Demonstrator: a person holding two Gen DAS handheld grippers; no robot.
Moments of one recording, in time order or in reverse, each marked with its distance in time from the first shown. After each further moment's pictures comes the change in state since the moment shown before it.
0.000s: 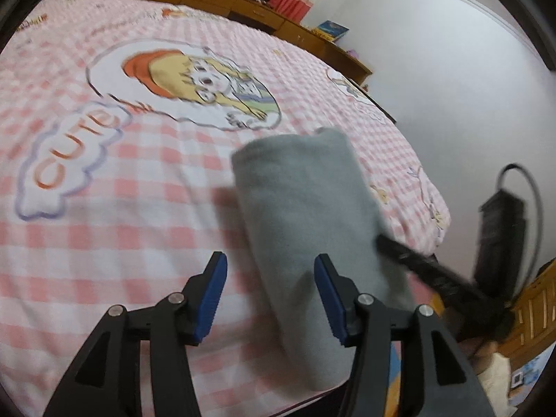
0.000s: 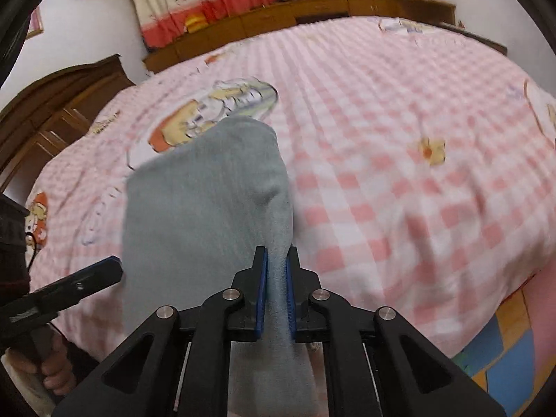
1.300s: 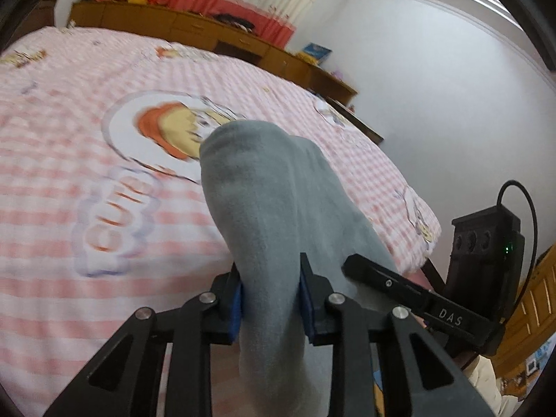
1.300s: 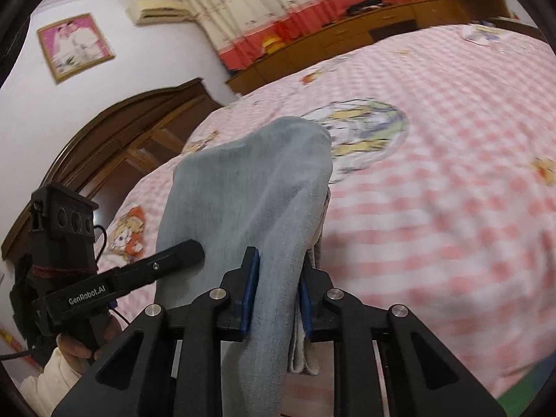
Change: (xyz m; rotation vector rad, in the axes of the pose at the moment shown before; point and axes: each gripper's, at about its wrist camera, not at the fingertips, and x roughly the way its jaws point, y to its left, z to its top) left arm -0.081 0.016 0.026 0.065 -0.133 0.006; right arm -0.022 0.116 0.005 -0.041 -0.070 0.431
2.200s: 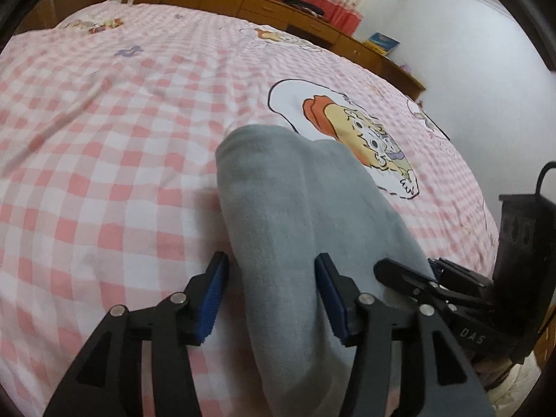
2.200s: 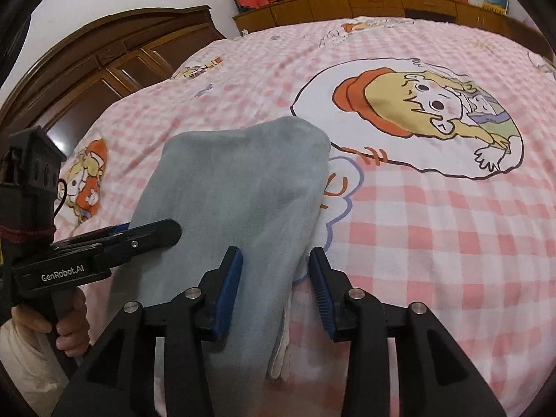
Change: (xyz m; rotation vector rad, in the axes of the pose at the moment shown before) left arm -0.019 0.196 0.019 -0.094 0.098 0.219; right arm 0.160 0.078 0.006 -0.154 0.207 -0.162
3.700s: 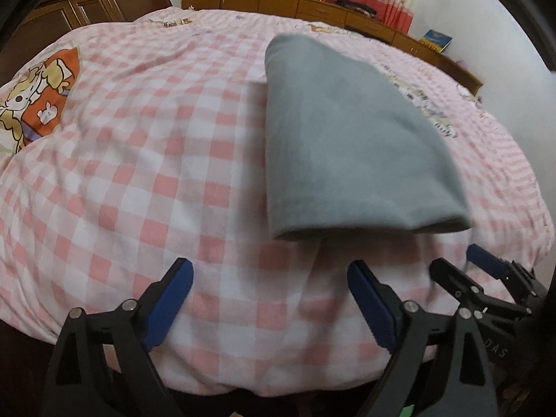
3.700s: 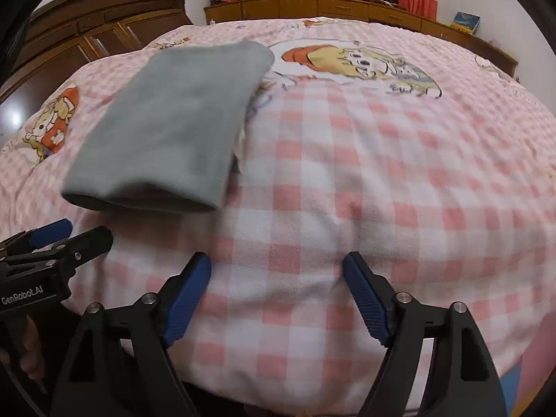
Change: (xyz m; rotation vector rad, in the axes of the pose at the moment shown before) left arm -0.031 -0.041 -0.128 -0.041 -0.034 0.339; right arm -0.028 0.002 -0.114 -0.038 -0.030 -0.250
